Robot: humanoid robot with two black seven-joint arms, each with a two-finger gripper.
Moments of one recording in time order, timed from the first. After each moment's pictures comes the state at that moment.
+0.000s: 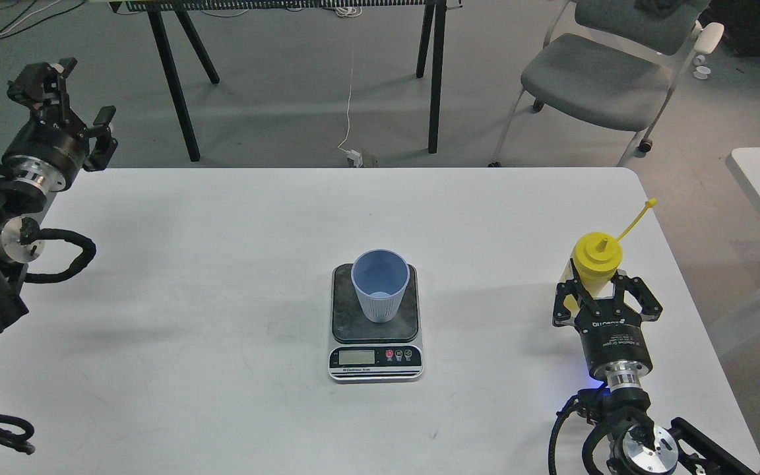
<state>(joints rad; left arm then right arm) -0.91 0.38 -0.45 -0.18 0.03 -0.49 -0.49 0.03 -0.18 0.97 1.11 0.30 0.49 0.49</state>
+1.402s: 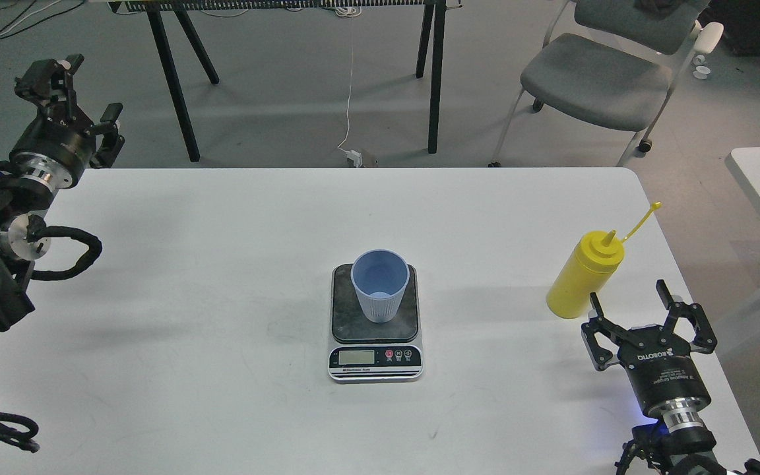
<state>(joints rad) -0.92 0.36 -0.45 -0.18 0.03 -0.49 -0.49 -0.20 -0.51 0.94 1.38 0.30 0.49 0.49</state>
